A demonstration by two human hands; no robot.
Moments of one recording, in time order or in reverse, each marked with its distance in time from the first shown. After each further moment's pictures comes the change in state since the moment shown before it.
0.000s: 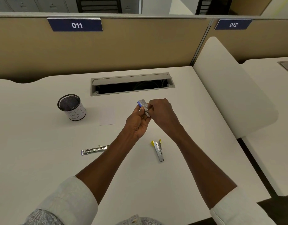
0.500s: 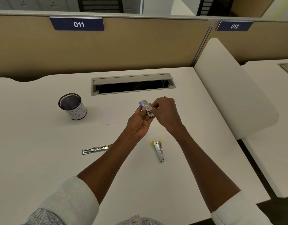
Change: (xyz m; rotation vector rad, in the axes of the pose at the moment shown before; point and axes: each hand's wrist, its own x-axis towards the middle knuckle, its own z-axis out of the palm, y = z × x) left_hand -0.003 -0.001 0.001 -0.010 0.014 0.001; right_hand -0.005 0.002 -0.007 0.111 0.112 0.082
